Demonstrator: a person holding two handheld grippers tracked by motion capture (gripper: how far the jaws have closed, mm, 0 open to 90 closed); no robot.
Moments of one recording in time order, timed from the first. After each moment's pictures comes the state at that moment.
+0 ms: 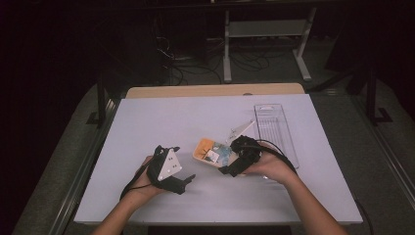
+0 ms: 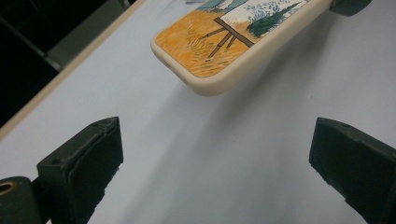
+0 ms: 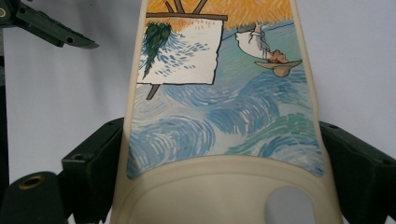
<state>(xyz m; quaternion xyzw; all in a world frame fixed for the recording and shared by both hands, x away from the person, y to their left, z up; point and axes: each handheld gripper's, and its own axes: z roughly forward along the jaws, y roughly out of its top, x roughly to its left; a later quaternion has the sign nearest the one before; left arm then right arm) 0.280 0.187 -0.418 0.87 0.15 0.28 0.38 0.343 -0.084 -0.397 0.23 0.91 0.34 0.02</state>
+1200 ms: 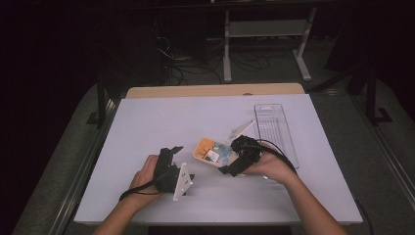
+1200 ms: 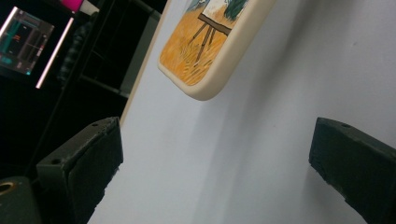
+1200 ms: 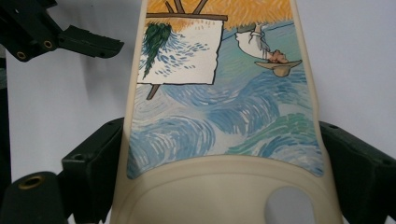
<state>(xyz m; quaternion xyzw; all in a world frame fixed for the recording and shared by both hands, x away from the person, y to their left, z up) 0.263 0.168 -0.428 0.85 0.02 0.45 0.27 0.344 -0.085 -0.397 0.24 0.91 0.34 0.02</state>
